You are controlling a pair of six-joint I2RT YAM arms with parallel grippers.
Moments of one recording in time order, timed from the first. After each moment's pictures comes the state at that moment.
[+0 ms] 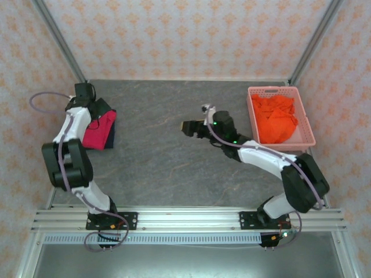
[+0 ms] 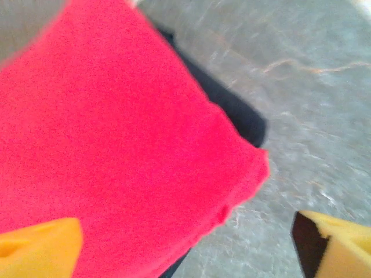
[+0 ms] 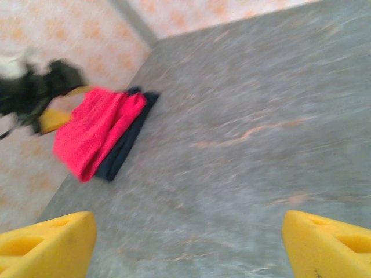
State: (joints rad) left arm 0.27 1.64 1.30 -0.58 -0.15 -0.55; right arm 0.60 1.44 0.83 0.26 -0.21 0.54
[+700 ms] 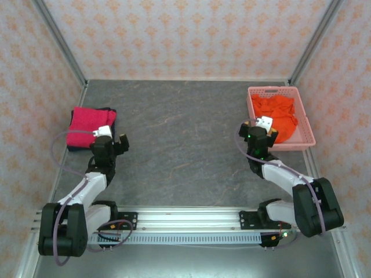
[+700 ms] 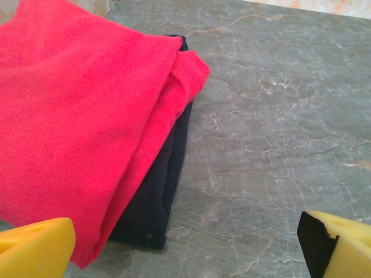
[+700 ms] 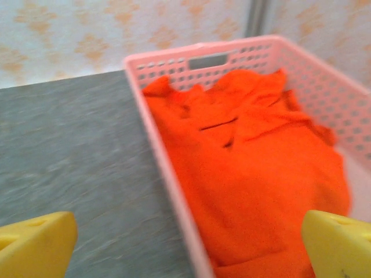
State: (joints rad) left arm 0.04 1.05 0.31 0.24 -0.26 -0.16; right arm 0.25 1.22 0.44 0.41 0.58 0.19
